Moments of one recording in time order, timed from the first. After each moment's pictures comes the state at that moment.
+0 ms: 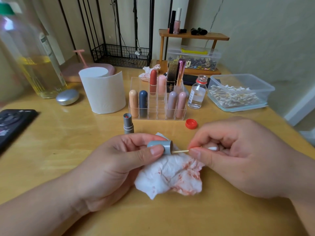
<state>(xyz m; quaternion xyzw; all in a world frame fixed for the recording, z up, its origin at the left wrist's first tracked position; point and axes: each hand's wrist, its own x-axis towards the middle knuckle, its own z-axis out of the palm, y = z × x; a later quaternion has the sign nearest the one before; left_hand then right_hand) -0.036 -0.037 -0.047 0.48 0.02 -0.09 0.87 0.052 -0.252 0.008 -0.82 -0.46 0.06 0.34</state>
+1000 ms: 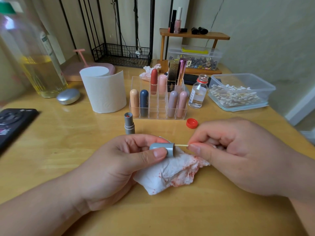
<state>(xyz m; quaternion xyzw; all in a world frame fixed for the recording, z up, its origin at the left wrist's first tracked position) -0.036 -0.039 -0.044 0.51 0.02 -0.10 0.85 0.051 -0.251 0.011 -0.83 -0.46 0.08 0.32</state>
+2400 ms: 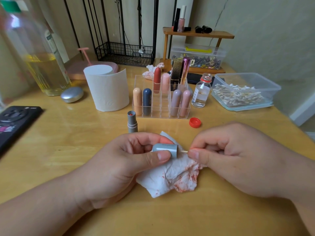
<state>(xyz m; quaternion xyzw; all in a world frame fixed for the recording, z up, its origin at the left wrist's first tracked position) -0.037 -0.040 -0.045 0.54 0.02 -0.07 0.84 0.049 -0.246 0.008 -0.85 -0.40 0.16 0.30</state>
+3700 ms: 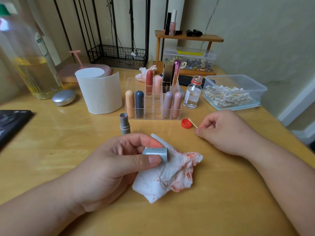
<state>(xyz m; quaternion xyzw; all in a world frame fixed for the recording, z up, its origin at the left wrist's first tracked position) -0.040 -0.038 -0.044 0.54 -0.01 -0.08 0.84 0.119 -0.251 -0.029 -0.93 -0.17 0.05 0.30</state>
